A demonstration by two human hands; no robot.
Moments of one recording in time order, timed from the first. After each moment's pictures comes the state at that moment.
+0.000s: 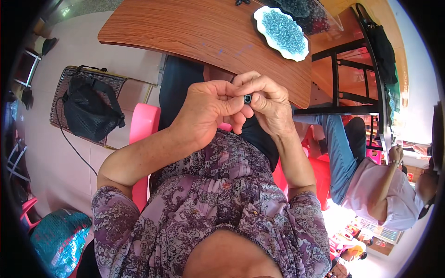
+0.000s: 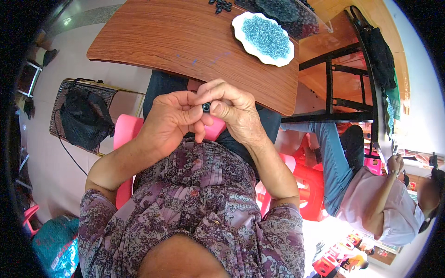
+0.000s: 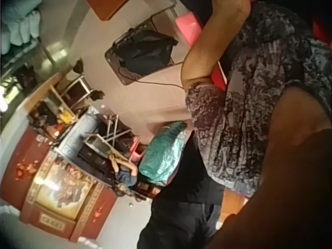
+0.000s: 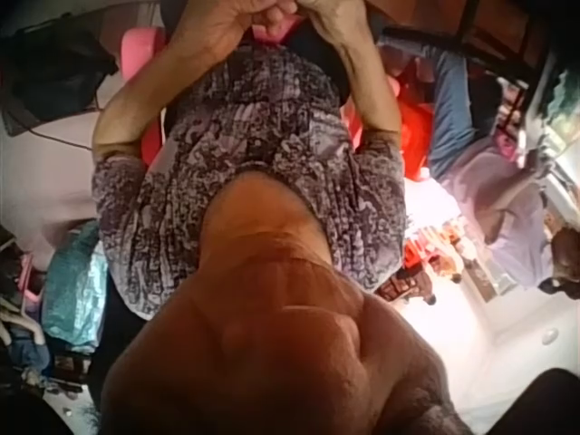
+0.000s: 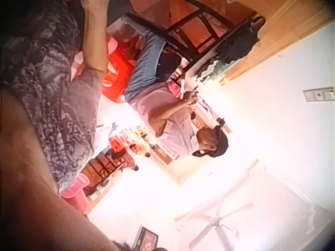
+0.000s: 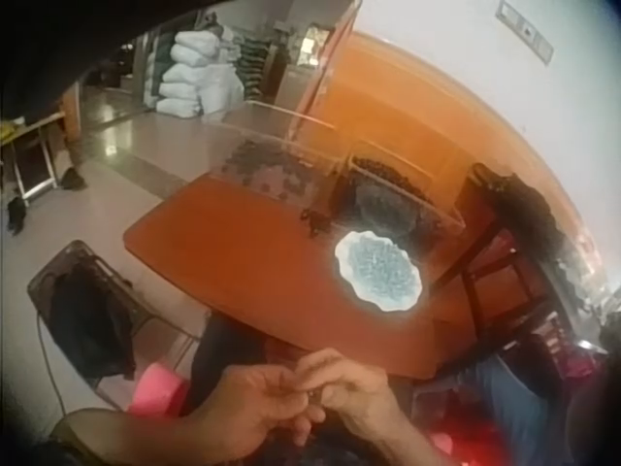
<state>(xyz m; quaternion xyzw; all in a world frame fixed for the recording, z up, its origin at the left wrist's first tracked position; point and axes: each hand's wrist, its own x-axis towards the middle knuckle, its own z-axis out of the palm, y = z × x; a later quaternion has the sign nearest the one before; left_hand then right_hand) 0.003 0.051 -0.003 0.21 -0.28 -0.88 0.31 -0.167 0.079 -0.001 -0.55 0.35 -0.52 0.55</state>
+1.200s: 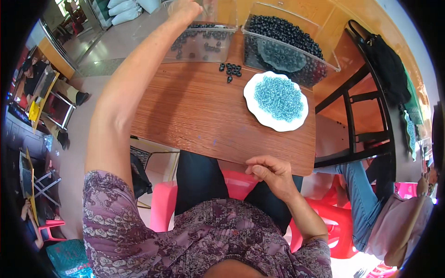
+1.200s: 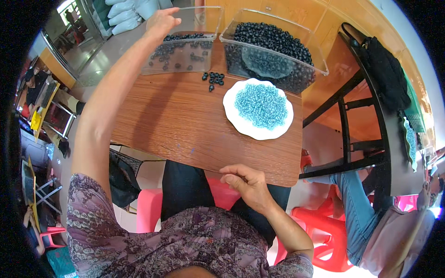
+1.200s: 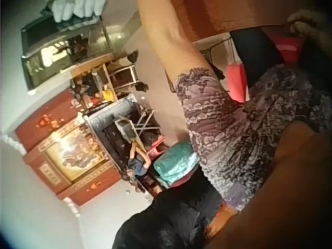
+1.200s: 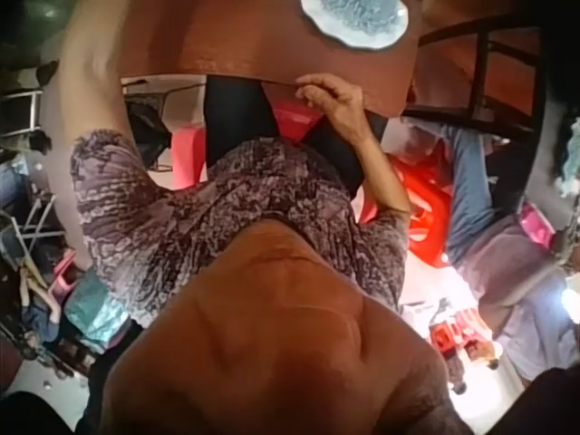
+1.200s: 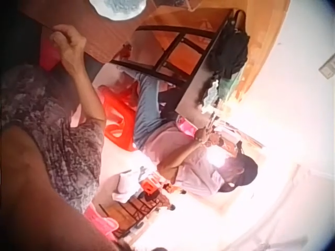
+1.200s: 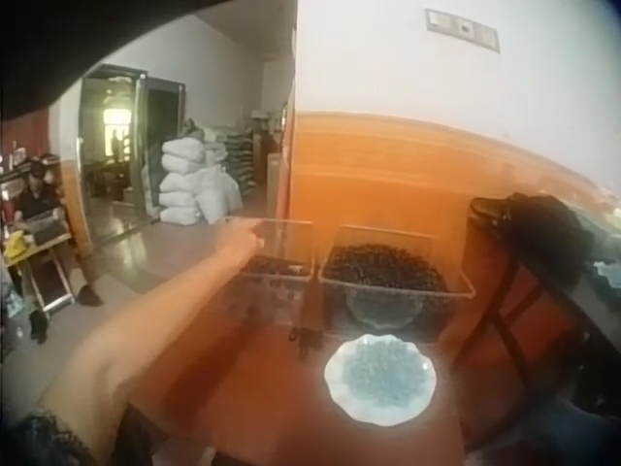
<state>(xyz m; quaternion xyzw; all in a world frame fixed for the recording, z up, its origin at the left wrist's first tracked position) -0.070 -0.326 0.115 0.49 -0.74 -0.15 0.43 -0.220 0.078 0.004 -0.47 0.53 -0.47 0.53</state>
